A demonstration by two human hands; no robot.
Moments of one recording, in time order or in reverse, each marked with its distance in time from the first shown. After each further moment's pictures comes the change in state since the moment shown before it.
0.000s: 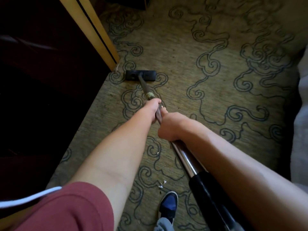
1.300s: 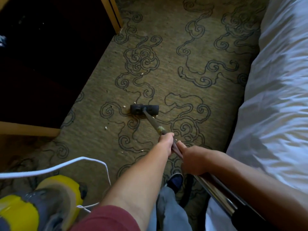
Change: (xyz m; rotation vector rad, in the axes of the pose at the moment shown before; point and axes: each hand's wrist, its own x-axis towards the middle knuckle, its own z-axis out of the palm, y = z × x) left_hand -0.400 -0.504 -0.045 -0.016 0.069 -0.304; right_hand -0.479 0.084 0.339 -0.204 -0.332 0.003
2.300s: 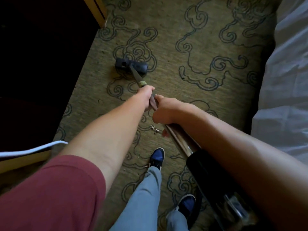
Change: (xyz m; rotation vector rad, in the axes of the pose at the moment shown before) left_hand 0.125 0.369 -0.008 0.156 -0.034 0.163; right_hand 0.177 -0.051 -0.284 0.406 0.248 -0.031
